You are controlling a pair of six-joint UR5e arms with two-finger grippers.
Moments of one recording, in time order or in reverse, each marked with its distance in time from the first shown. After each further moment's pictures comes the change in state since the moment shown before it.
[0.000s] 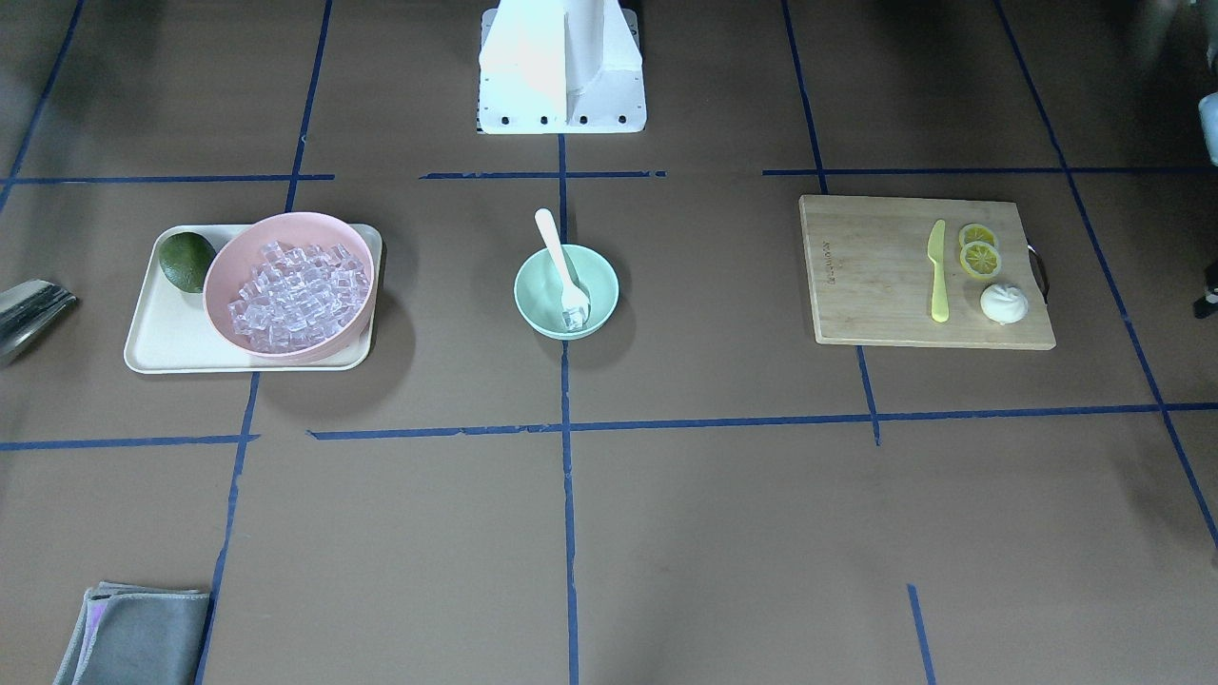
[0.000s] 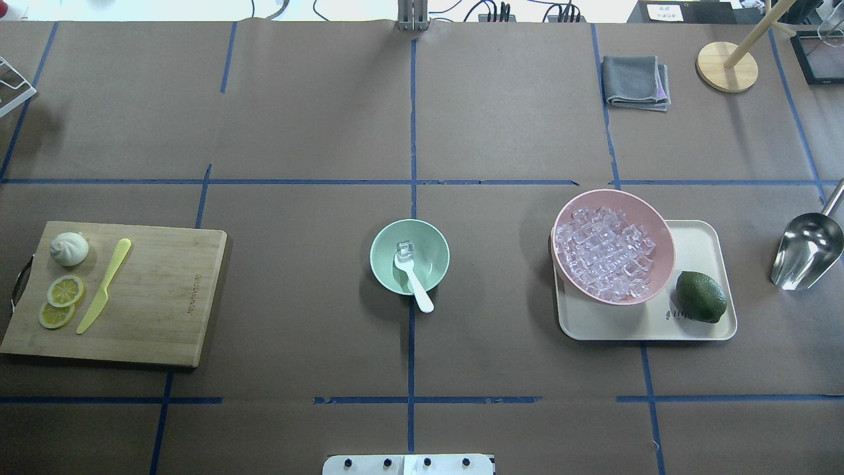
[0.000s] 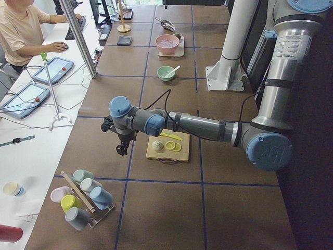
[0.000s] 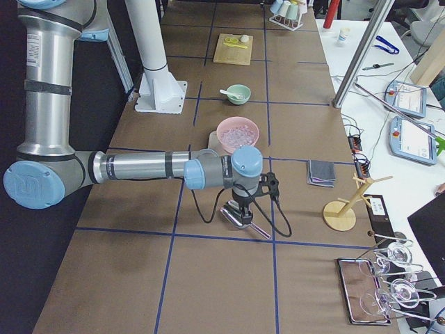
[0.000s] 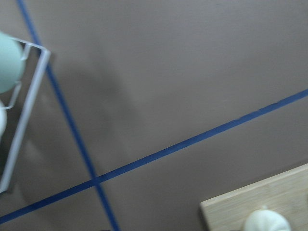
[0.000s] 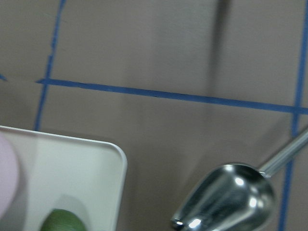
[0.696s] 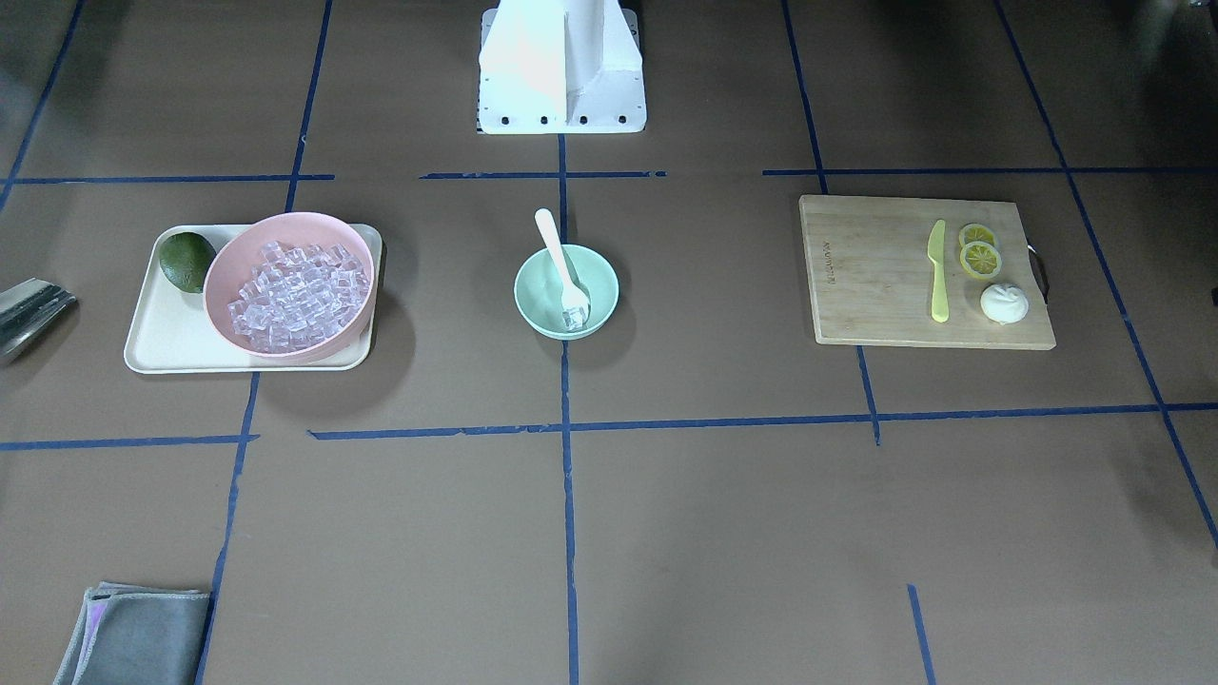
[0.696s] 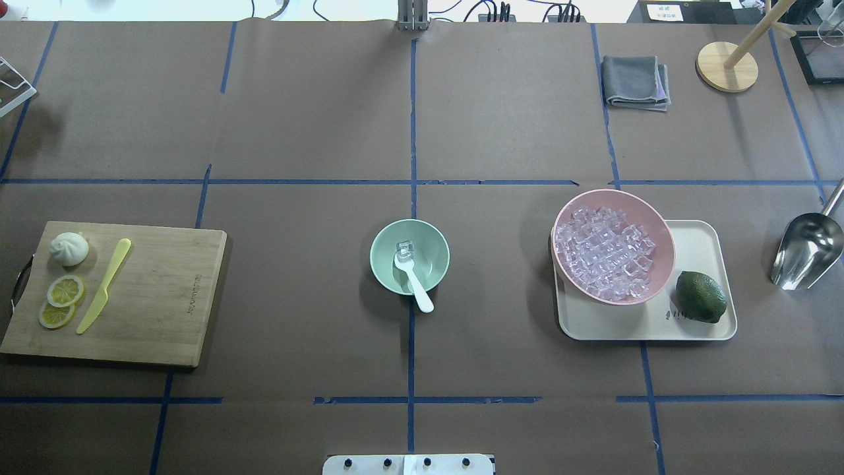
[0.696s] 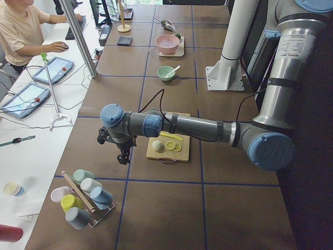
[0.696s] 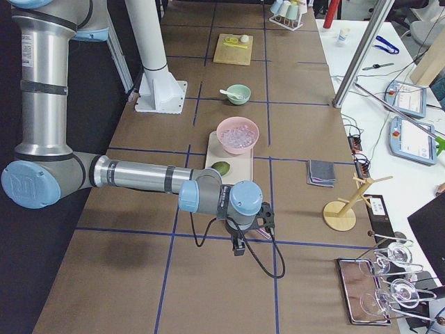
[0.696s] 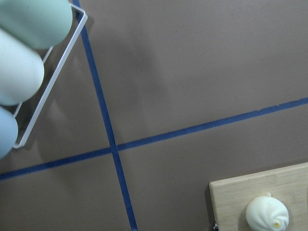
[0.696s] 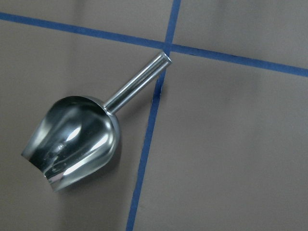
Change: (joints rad) left arm -0.021 -0.019 -0.018 0.218 -0.043 -0.025; right arm 0.085 0.022 -0.136 -0.066 -0.001 -0.211
